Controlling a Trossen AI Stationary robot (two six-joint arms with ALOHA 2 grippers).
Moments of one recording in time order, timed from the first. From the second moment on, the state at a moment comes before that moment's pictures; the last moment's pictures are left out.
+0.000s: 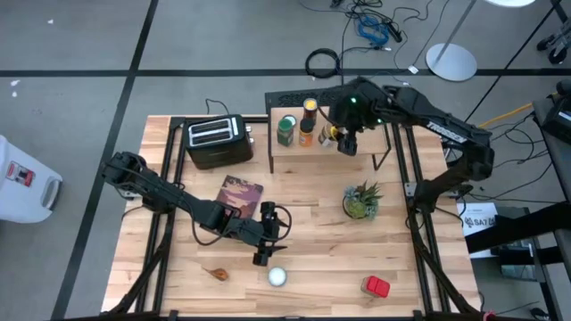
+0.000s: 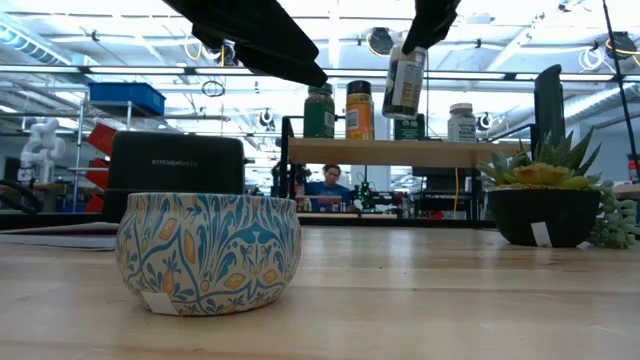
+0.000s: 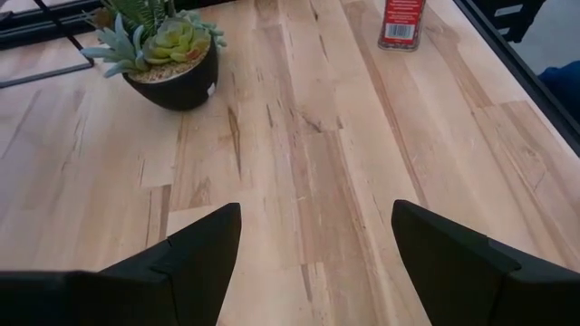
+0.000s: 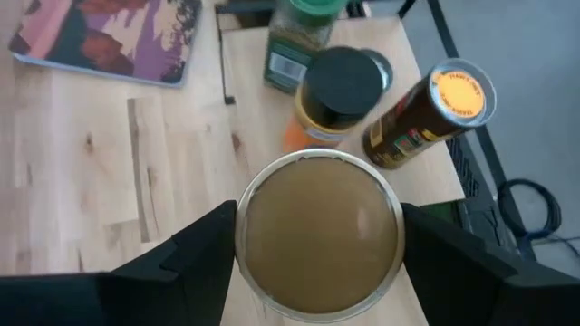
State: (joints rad) left arm -0.40 1.62 1.01 -0.01 -0.27 -0.04; right arm -0.41 1.45 1.68 -1.12 0.02 -0.24
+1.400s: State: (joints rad) left arm -0.40 1.62 1.01 -0.01 -0.27 -0.05; right arm -0.62 1.68 1.85 -1.25 -0.14 -0.28
